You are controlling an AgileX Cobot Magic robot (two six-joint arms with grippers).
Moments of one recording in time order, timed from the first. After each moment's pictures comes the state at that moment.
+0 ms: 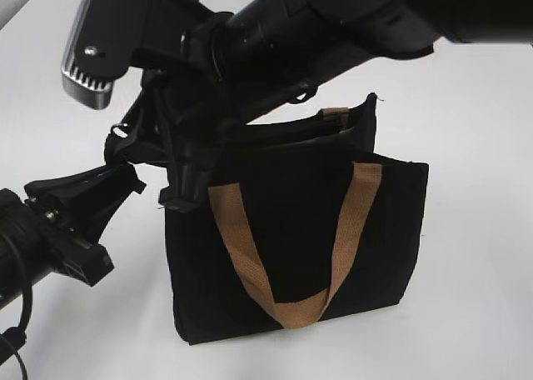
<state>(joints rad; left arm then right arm) -0.74 1.45 -0.11 -0.14 -1.21 -0.04 0.80 1.72 -1.28 0.70 0.45 -1.35</state>
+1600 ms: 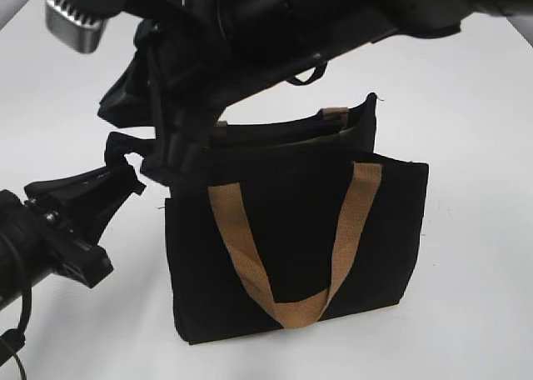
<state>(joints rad) -0.74 1.45 -0.11 -0.14 -1.21 -0.04 0.79 1.67 -1.28 0.80 0.44 -1.35</state>
